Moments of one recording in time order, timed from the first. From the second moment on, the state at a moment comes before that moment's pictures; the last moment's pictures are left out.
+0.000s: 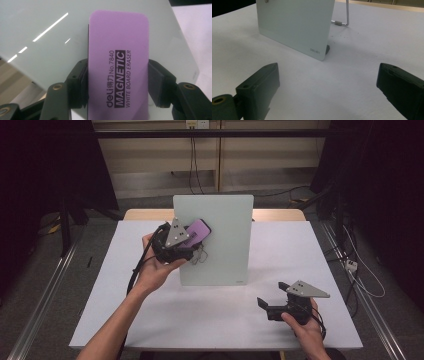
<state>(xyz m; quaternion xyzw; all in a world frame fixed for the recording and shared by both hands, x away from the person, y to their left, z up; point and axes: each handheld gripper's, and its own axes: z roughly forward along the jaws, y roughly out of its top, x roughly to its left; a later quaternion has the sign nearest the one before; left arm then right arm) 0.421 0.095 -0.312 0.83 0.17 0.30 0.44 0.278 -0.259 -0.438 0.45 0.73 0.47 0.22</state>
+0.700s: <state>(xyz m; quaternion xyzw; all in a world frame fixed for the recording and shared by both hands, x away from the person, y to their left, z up) 0.417 0.080 -0.323 0.85 0.15 0.29 0.42 0.278 -0.259 -0.438 0.45 0.72 0.48 0.22</state>
